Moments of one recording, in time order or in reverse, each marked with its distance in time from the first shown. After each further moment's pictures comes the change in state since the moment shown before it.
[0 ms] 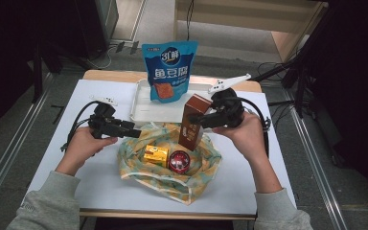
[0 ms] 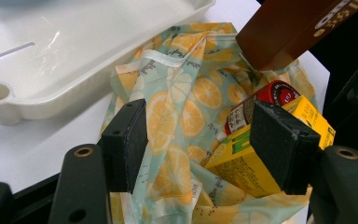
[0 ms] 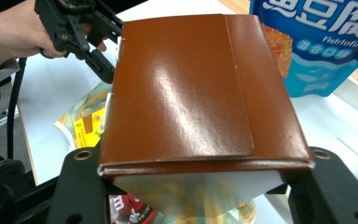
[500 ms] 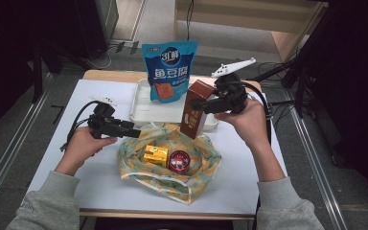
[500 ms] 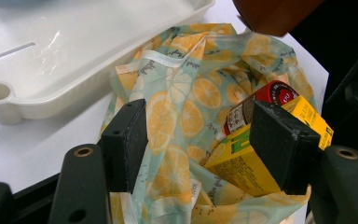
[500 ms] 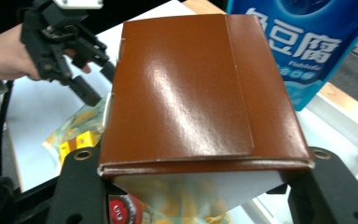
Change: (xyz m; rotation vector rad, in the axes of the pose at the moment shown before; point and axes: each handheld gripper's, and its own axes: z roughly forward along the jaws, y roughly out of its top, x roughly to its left) left arm 0.000 0.000 -0.001 -0.006 0.000 -0.001; right arm -0.017 0.026 -0.010 -0.021 -0.036 0.016
